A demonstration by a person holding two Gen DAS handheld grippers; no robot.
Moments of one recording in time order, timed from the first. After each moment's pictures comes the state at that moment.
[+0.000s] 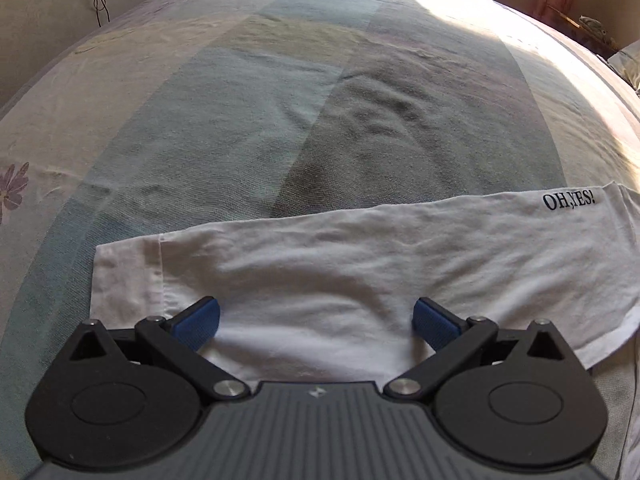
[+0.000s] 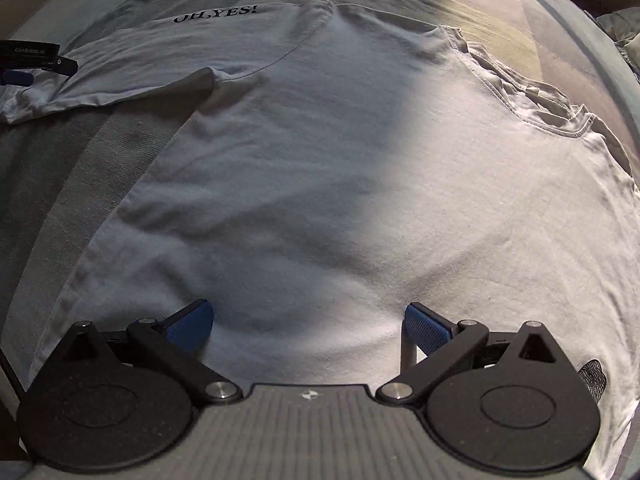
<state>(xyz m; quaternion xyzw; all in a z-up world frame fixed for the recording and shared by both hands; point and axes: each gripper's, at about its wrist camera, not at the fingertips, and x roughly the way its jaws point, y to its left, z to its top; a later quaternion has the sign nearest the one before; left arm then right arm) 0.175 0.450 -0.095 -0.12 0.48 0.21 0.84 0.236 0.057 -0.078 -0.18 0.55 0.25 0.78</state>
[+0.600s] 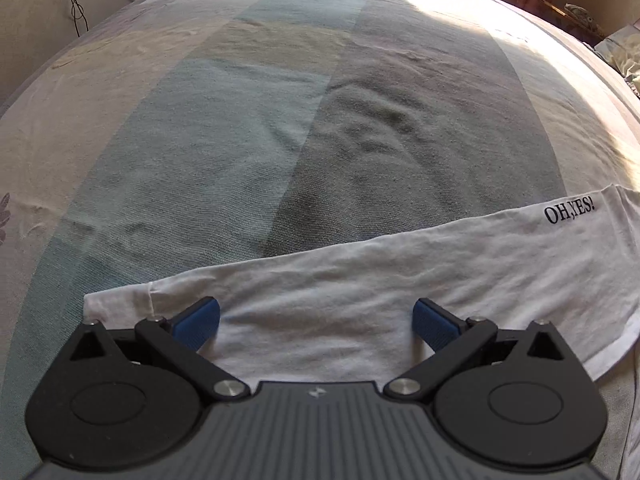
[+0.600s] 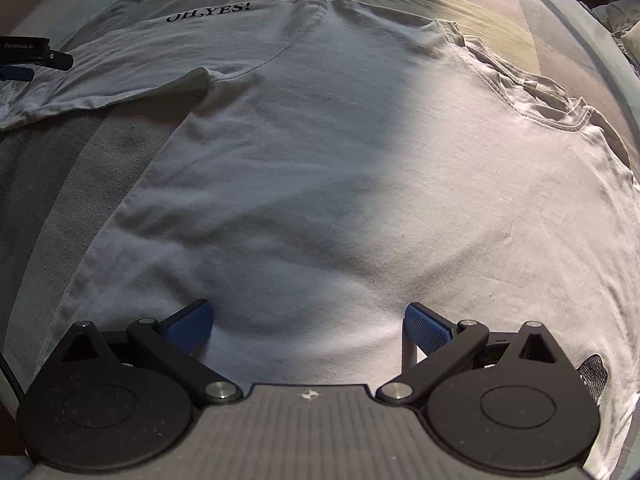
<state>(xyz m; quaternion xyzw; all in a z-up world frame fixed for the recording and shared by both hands) 0.202 0.464 -0.093 -0.11 0.49 0.18 0.85 0.241 0.059 -0.076 -0.17 0.56 0.24 0.78</state>
